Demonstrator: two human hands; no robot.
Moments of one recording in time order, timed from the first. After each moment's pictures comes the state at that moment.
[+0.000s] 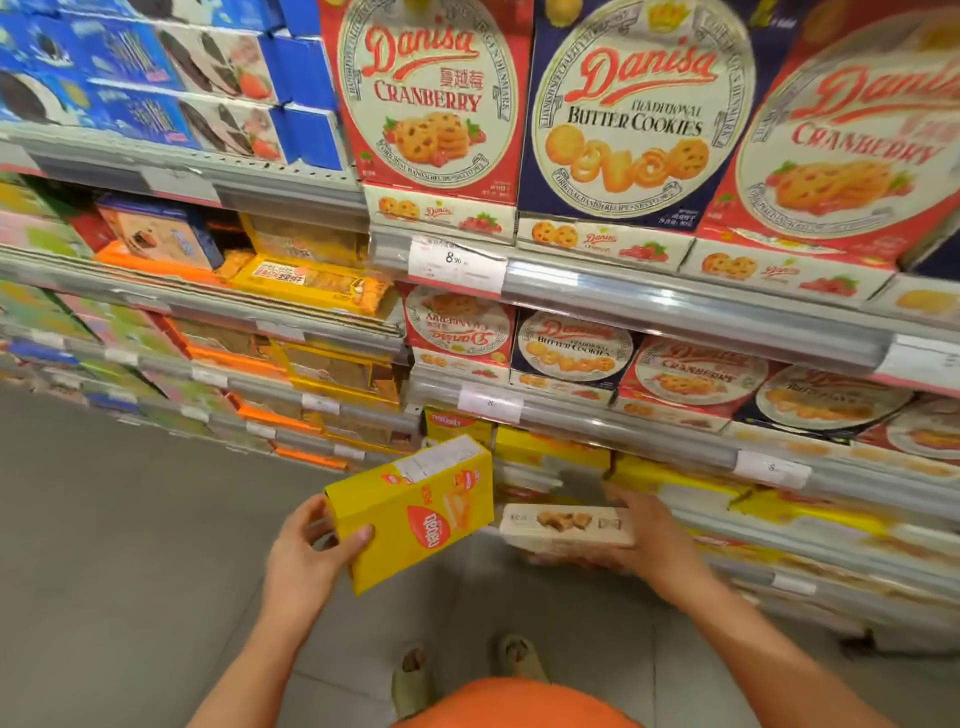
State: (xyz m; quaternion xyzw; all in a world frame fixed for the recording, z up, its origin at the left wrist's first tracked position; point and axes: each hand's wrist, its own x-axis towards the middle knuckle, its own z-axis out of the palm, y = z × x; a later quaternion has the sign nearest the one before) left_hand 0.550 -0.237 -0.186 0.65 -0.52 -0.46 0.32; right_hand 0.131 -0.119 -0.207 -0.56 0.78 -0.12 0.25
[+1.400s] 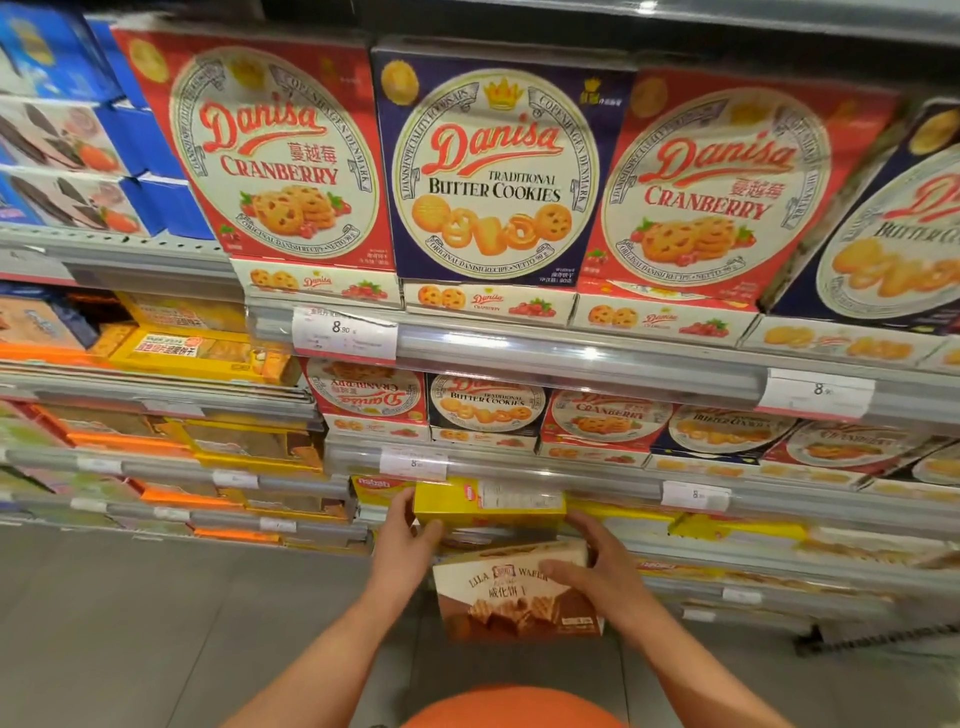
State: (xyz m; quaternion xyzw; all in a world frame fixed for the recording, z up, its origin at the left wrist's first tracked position) left_hand 0.355 -0.284 -0.211 0.52 -0.60 -0.56 0.24; right_hand 0.128 -0.121 -0.187 -0.33 0.75 -0.39 0.43
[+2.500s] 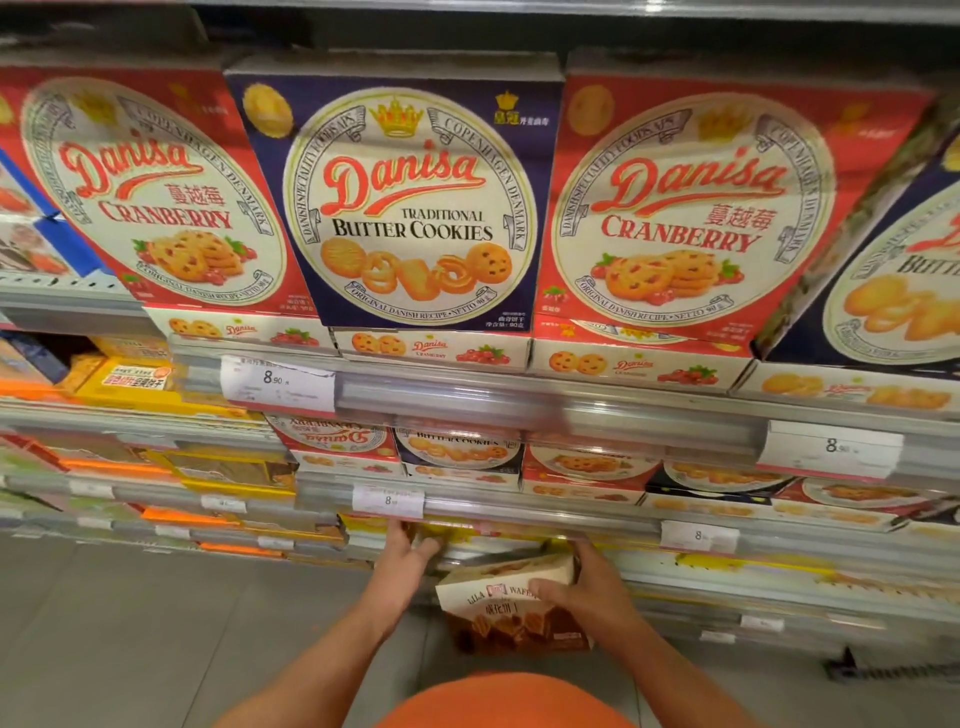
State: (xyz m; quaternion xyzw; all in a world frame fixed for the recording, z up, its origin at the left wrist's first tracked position) left_hand 0.315 -0.303 -0.210 0.52 -0.55 -0.62 0.17; right_hand 0.090 -0.154 -0.225 -0.34 0.75 -0.35 0.44
